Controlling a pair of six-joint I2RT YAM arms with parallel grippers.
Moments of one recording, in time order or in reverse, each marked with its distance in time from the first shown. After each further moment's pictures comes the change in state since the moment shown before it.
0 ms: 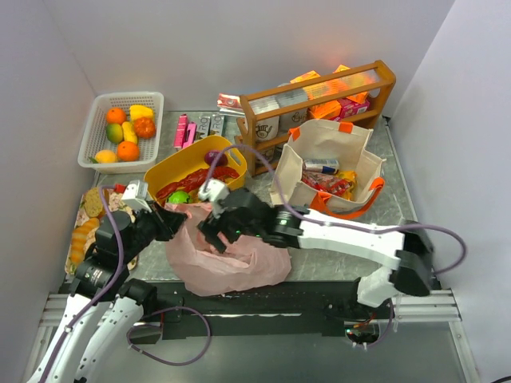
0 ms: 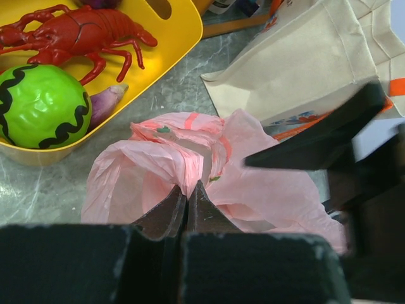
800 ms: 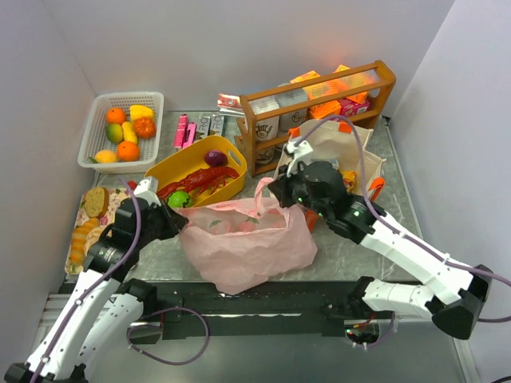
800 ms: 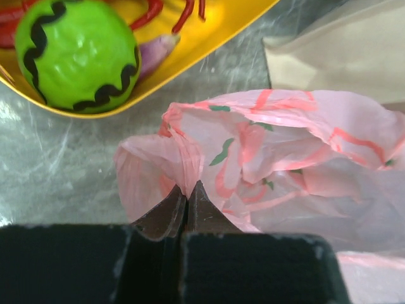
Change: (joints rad) left arm 0.000 0.178 0.001 -0.072 -0.079 -0.047; right arm -0.344 -0.374 -0.157 -0.030 0.036 0.127
